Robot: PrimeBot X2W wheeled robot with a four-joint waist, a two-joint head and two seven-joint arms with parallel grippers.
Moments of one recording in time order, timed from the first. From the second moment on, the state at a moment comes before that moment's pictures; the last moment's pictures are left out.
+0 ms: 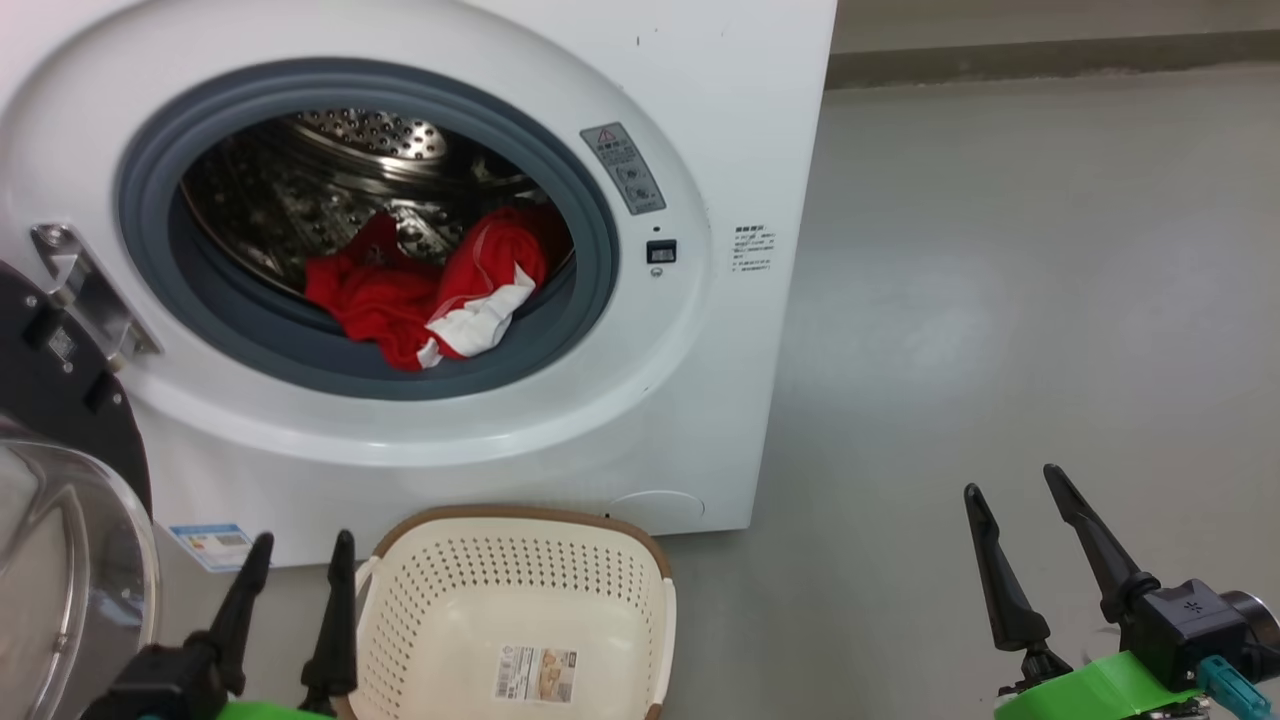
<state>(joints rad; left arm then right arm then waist) -0.02 0.20 -0.10 0.17 -0.37 0.02 -0.25 0.06 -0.06 -0.02 0.08 0.16 0.13 -0.26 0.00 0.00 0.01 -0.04</state>
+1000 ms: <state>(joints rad) -0.57 0.14 -0.07 0.34 -0.30 0.03 -0.25 -0.16 -0.07 0.02 0.02 0.16 0.13 -0.26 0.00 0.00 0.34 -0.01</state>
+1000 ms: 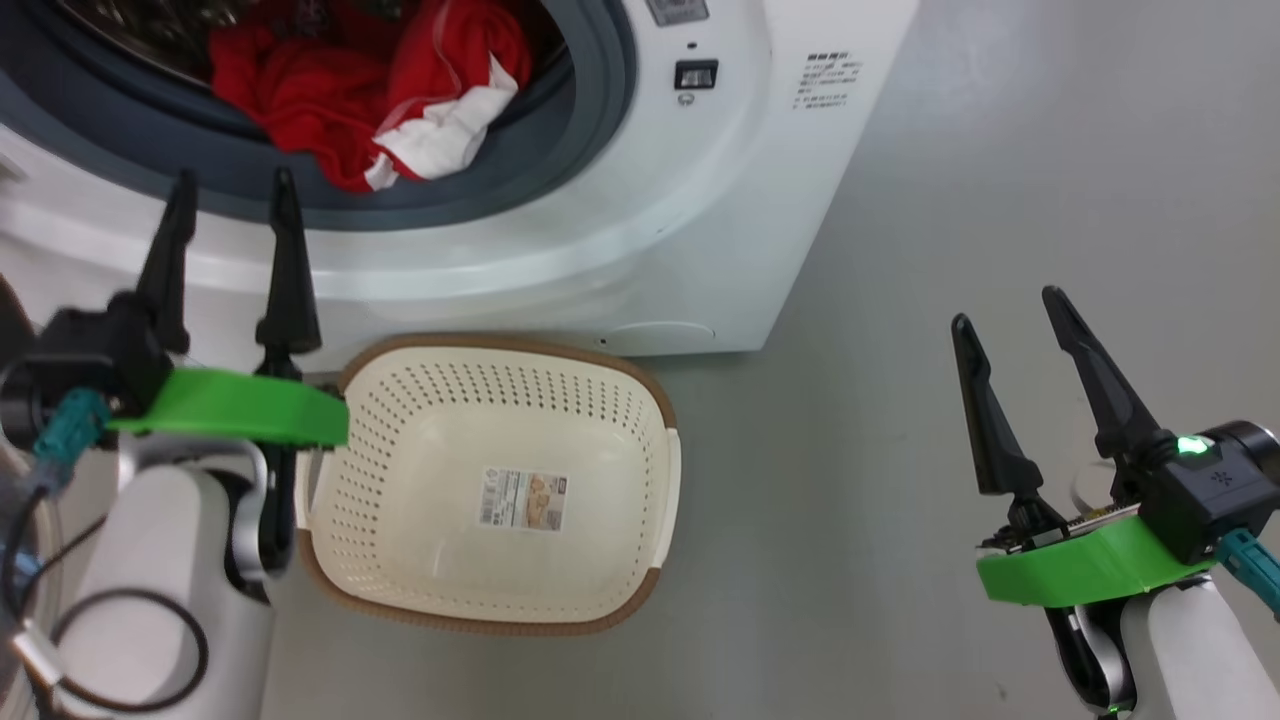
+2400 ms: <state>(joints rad) -1.24 0.28 -0.23 1.09 -0.04 0.09 -0.09 -0.32 -0.07 0.11 0.04 0.20 0.13 -0.26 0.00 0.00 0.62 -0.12</state>
